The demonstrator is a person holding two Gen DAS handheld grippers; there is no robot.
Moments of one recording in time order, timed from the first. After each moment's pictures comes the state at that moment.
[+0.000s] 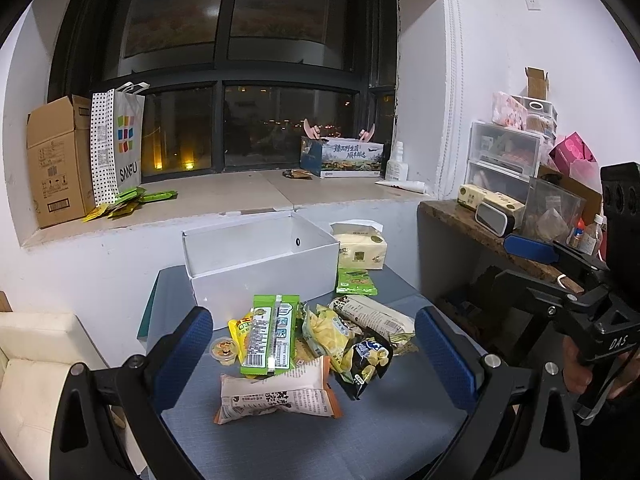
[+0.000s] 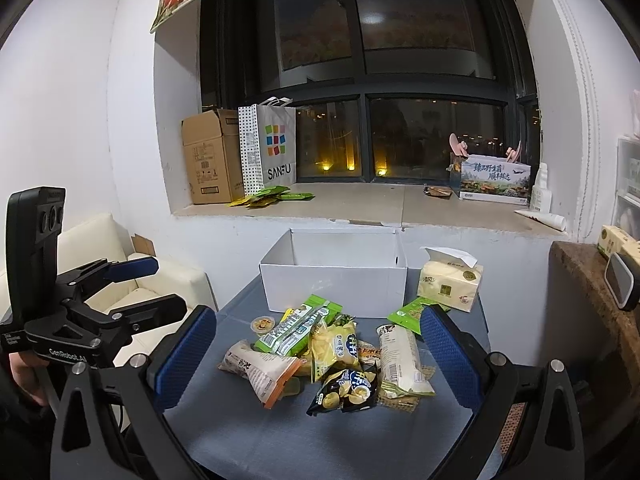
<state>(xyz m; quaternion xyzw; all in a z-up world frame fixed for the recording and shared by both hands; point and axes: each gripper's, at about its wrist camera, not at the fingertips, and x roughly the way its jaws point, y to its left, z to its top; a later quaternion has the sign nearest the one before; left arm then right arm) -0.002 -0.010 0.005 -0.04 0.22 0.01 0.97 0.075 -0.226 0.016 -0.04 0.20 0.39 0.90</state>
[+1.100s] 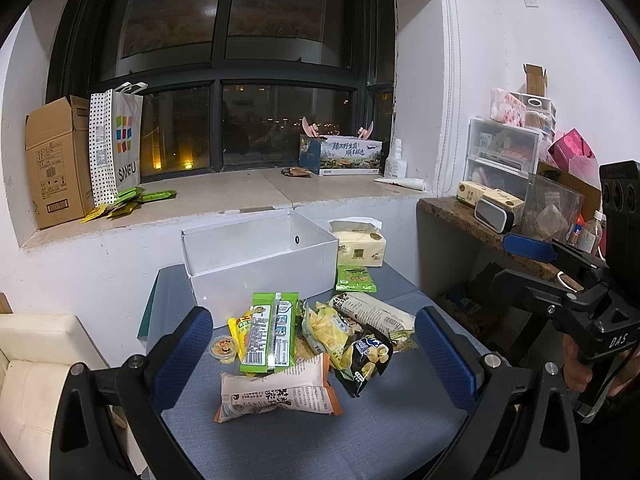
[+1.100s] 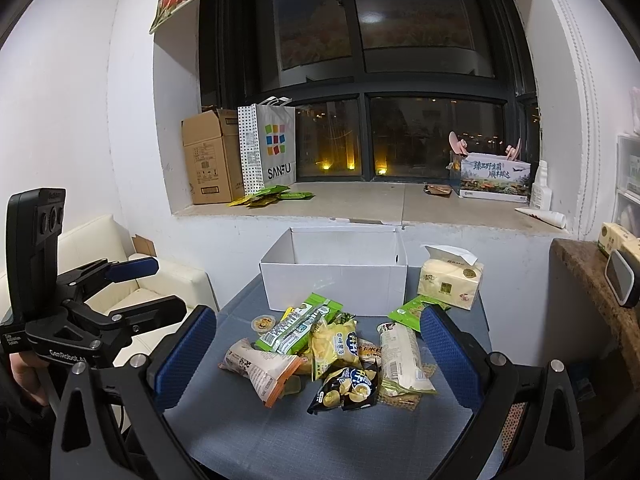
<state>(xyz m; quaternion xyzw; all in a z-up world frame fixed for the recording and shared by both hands) -0.003 -0.010 0.004 -0.03 0.22 0.01 0.97 0.074 -0.228 0.016 -0.04 0.20 0.39 0.90</state>
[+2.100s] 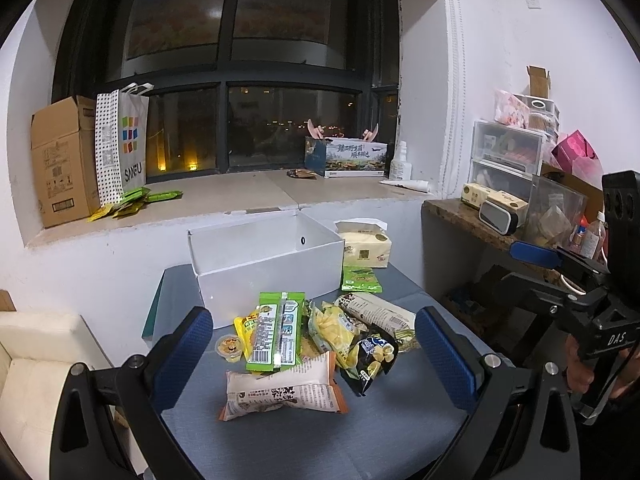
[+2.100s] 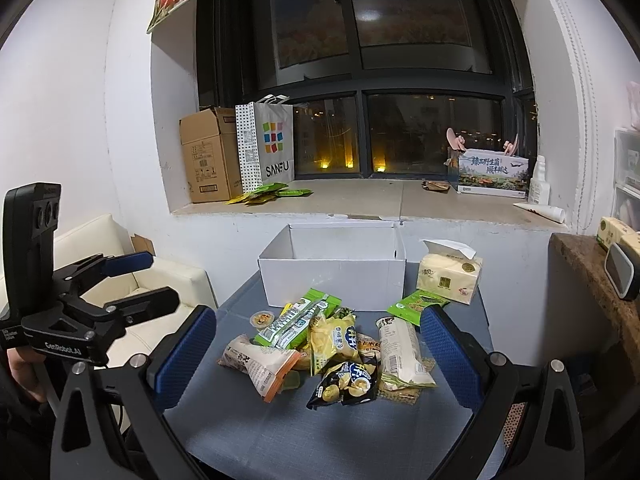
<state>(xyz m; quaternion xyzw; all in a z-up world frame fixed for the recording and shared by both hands) -0.007 -0.006 0.000 -0.04 0.22 0.02 0.97 0.076 -0.232 0.011 -0.03 0.21 0.38 0.90</state>
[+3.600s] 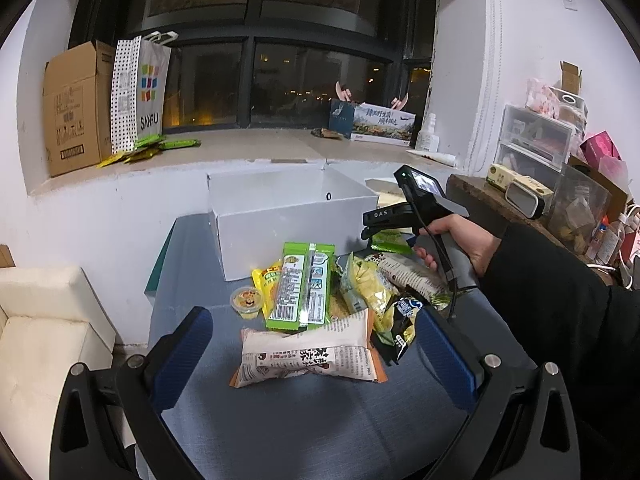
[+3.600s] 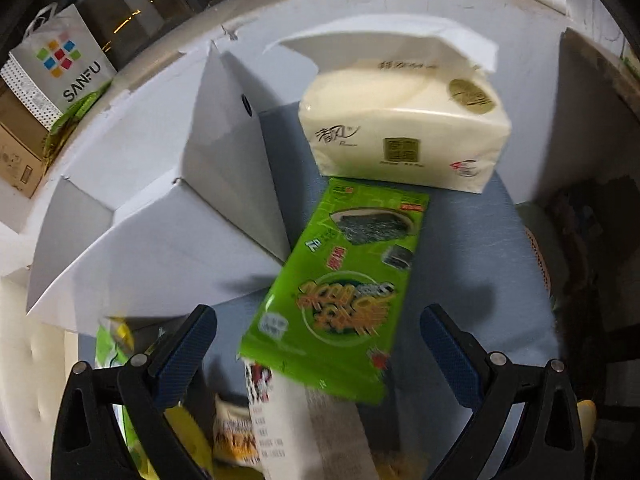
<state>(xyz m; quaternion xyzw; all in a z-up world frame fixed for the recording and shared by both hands) 0.010 0.030 -0.057 -0.07 0.28 0.05 0.96 0.412 -0.129 -0.168 0.02 0.56 0.20 0.80</state>
